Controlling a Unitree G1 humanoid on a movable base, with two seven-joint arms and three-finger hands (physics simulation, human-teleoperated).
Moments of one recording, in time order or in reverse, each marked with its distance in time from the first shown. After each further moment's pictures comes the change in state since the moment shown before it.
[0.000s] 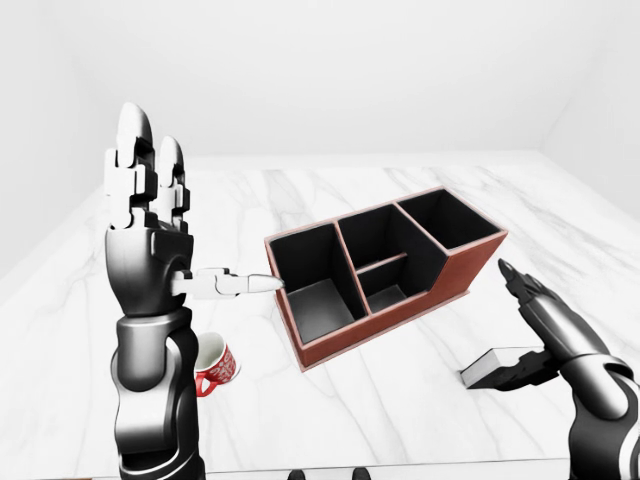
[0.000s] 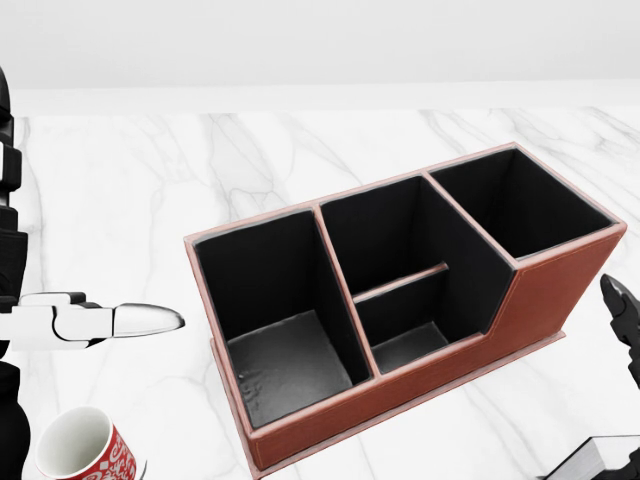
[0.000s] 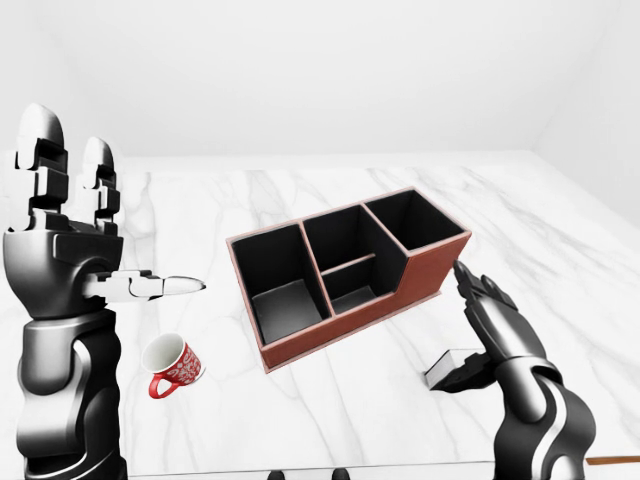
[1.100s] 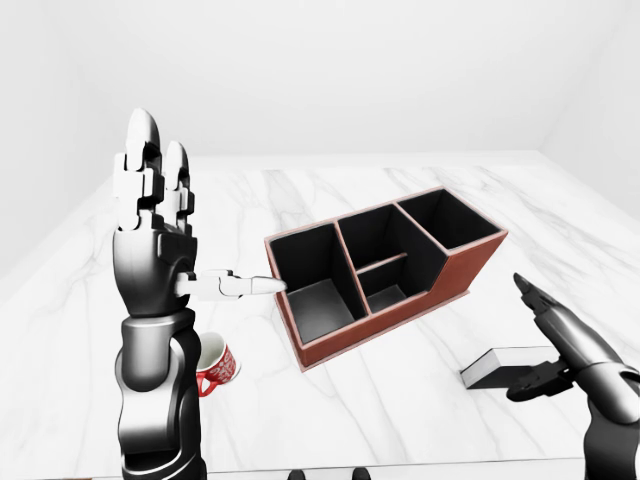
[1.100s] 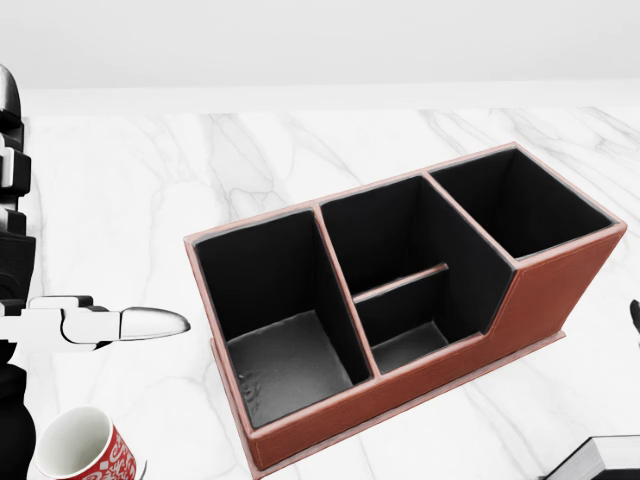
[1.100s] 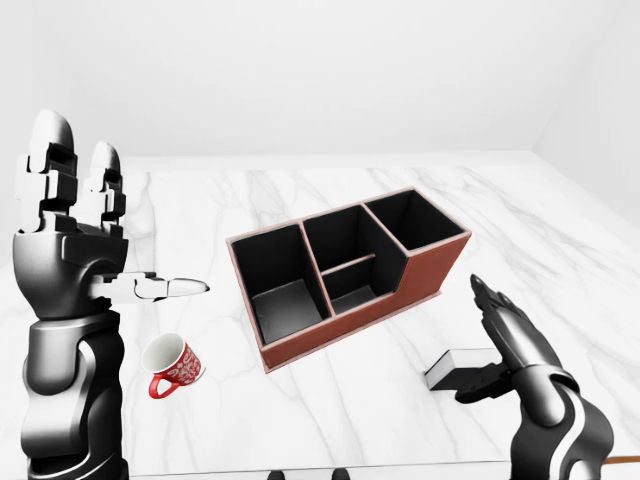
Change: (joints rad) left arm 0.009 -0.006 -0.009 0.007 0.013 0.000 -0.006; right arm 0.010 -0.037 -0.072 0.114 0.047 0.000 0.000
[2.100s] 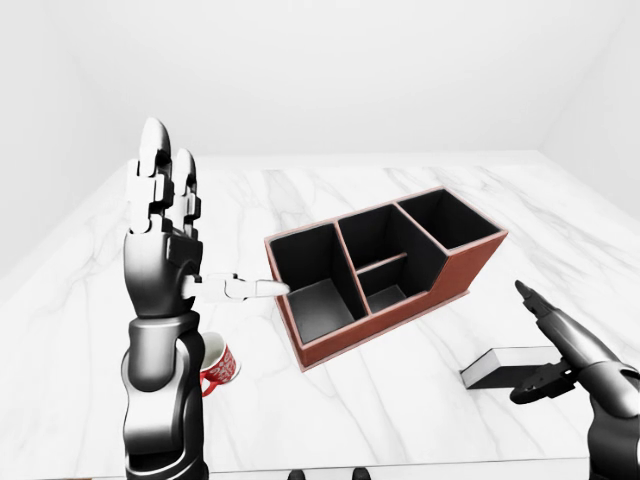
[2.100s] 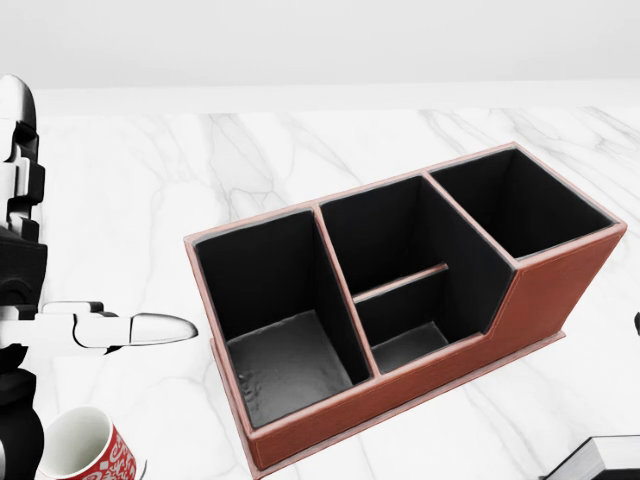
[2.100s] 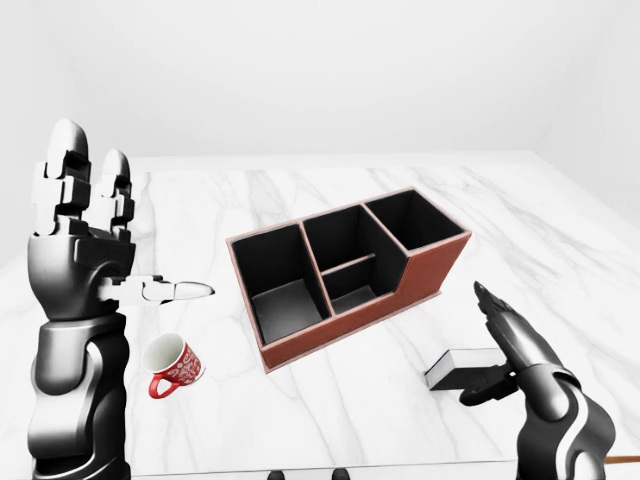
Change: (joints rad) left arm 0.016 -0.008 -0.015 0.013 0.017 0.000 -0.006; right arm -0.020 -0.048 -0.011 0.121 0.035 0.000 -0.002
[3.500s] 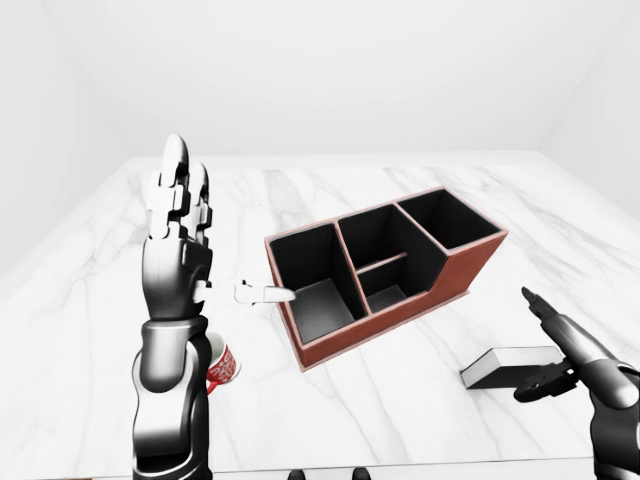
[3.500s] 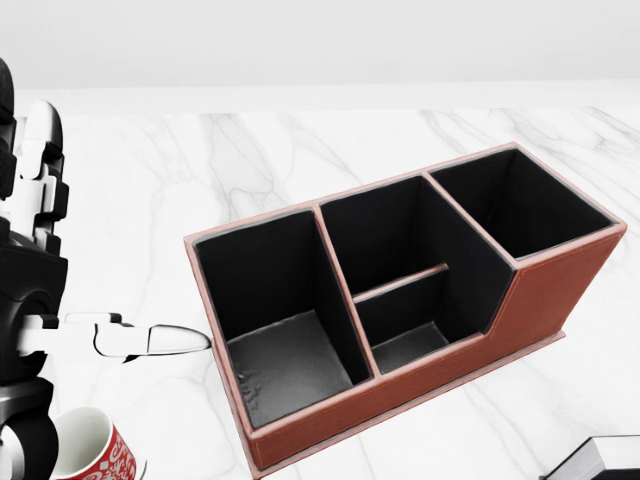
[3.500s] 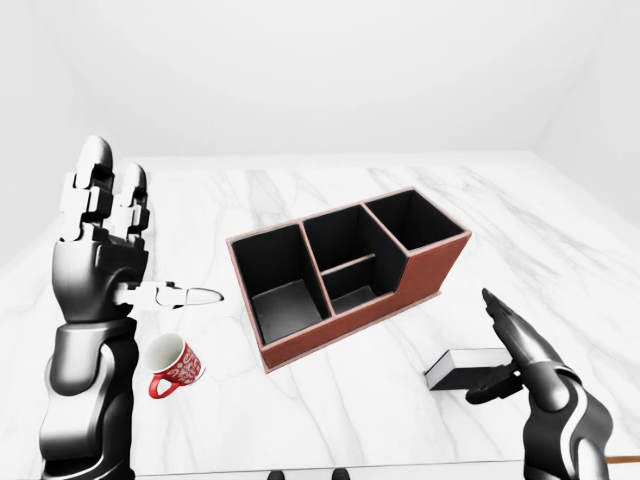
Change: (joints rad) left arm 0.029 -0.016 -0.026 0.025 0.032 0.000 -0.014; right arm -0.036 -0.080 0.014 0.196 0.036 0.000 -0.078
